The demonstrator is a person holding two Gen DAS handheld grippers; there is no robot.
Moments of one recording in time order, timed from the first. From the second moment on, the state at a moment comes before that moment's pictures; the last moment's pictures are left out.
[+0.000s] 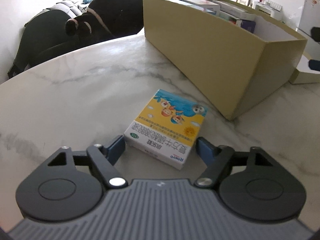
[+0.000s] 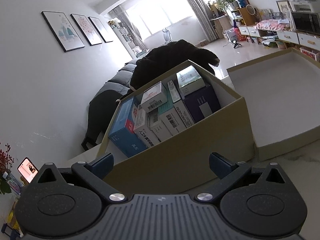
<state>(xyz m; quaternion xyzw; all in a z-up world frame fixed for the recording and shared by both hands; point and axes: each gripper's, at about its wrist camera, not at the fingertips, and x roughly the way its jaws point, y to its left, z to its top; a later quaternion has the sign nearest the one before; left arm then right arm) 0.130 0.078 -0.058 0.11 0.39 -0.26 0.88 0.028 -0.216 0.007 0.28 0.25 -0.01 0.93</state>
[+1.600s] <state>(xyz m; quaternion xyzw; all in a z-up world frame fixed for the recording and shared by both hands) 0.101 0.082 -0.055 0.00 0.40 -0.20 0.89 0.020 -0.180 -0.011 0.33 0.28 0.08 0.90</state>
